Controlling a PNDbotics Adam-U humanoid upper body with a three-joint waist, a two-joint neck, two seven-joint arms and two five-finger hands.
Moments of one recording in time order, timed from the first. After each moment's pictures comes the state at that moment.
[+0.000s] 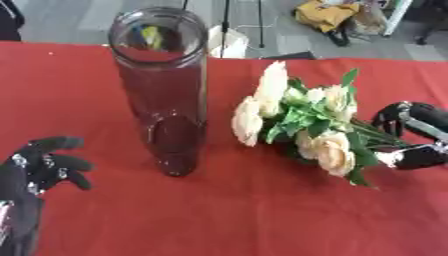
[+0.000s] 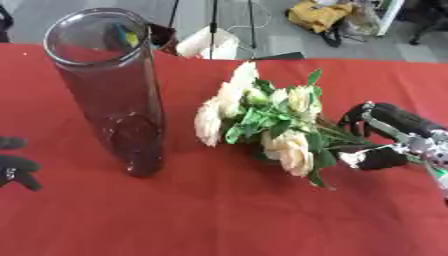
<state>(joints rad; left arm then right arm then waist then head) -0.32 0.09 -0.08 -1.98 -0.11 -0.25 -0.10 -0.58 -0.79 -0.03 -1.36 0.60 -0.40 0.32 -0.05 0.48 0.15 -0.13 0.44</state>
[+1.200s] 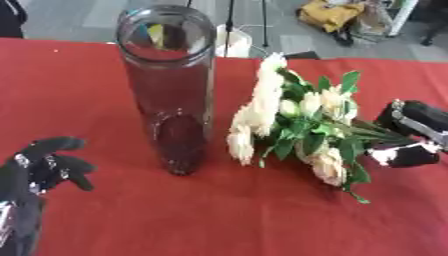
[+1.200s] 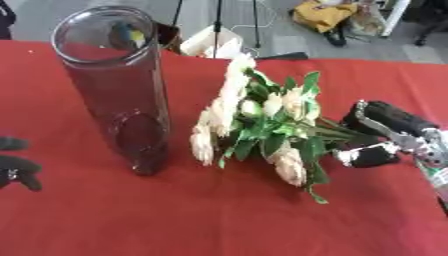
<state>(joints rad) -0.32 0.09 -0.08 -1.98 -0.11 -0.25 -0.11 -0.60 -0.78 0.00 -1.36 0.64 -0.36 0.29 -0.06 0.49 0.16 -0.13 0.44</state>
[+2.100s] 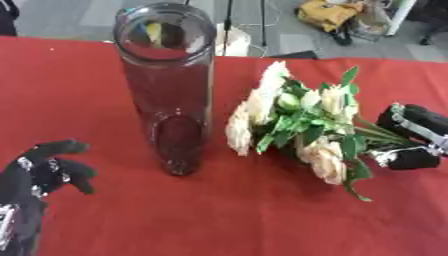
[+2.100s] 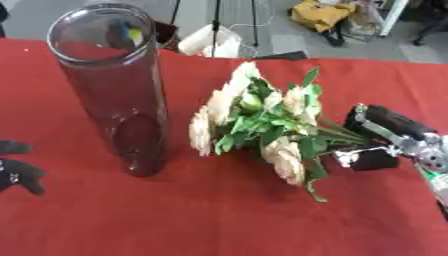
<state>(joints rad) -0.32 0.09 -0.08 -1.98 -0.12 -0.25 -0.12 -0.59 -0.78 -0.01 -1.36 0.53 -0.40 0.32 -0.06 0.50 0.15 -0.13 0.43</state>
